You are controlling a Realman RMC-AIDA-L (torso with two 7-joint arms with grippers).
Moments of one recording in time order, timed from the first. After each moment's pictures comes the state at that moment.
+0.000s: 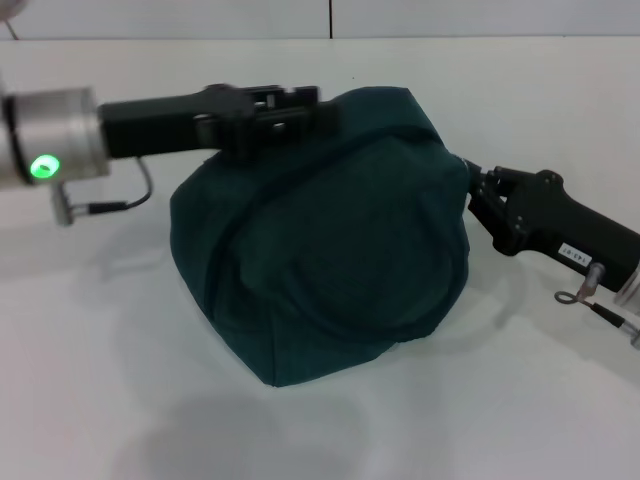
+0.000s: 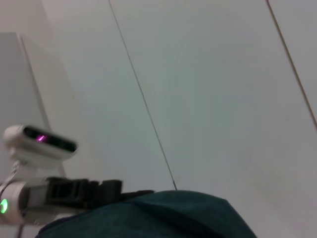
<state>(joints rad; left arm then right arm) -0.62 -2.01 0.93 0.63 1.64 1.58 -1.72 0.46 2.03 -1.79 -0.26 -0.46 -1.38 0.88</state>
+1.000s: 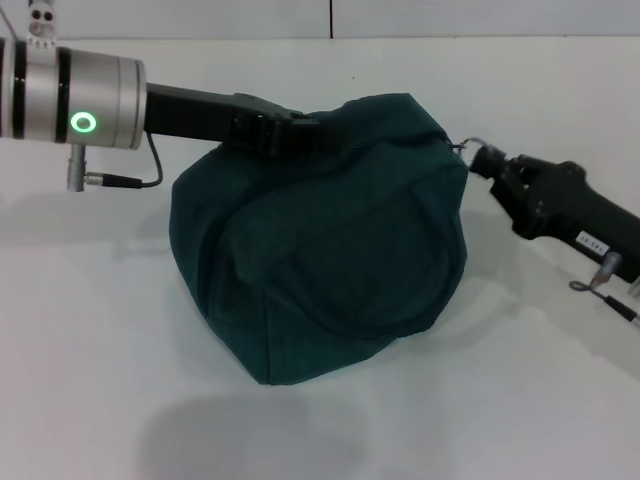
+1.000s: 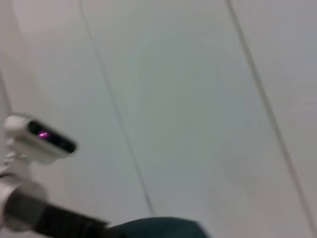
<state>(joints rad) -0.71 -2.03 0.93 0.78 1.93 1.54 -2.02 0.44 2.03 -1.79 -0.25 -0.37 -1.36 0.87</state>
